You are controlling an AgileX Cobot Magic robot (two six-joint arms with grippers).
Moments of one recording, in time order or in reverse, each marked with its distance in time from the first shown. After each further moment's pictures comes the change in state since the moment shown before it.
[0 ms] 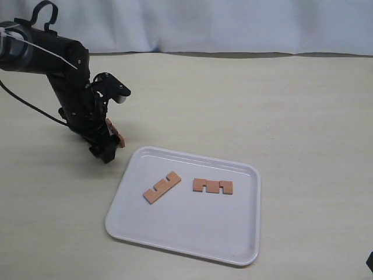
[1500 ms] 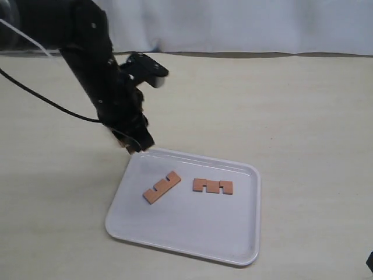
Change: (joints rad) left arm -0.217 -0.211 -0.002 -0.227 0.168 0.030; right arm 0.000 0.000 0.000 0.000 0.000 0.000
